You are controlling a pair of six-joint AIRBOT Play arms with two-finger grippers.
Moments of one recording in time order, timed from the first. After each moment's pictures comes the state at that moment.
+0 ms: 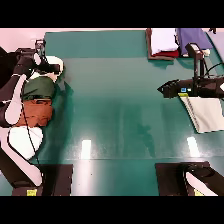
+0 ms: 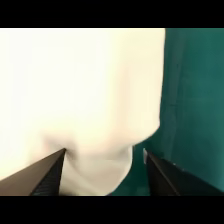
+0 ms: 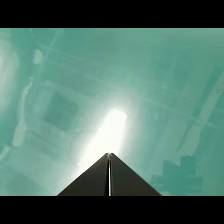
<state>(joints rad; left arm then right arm) 0.05 -1.93 1.81 1.63 -0.80 -1.62 0.14 -0.89 1.02 -1.10 1.05 1.36</state>
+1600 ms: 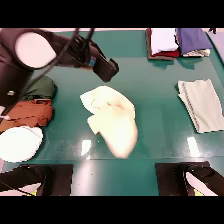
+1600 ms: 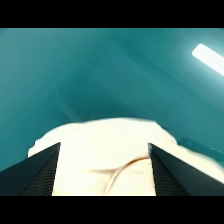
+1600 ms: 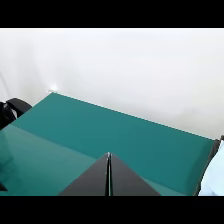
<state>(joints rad) -0.70 -1.30 1.74 1.48 -1.08 -1.43 0.14 -0.89 1.70 -1.15 0.93 1.34</state>
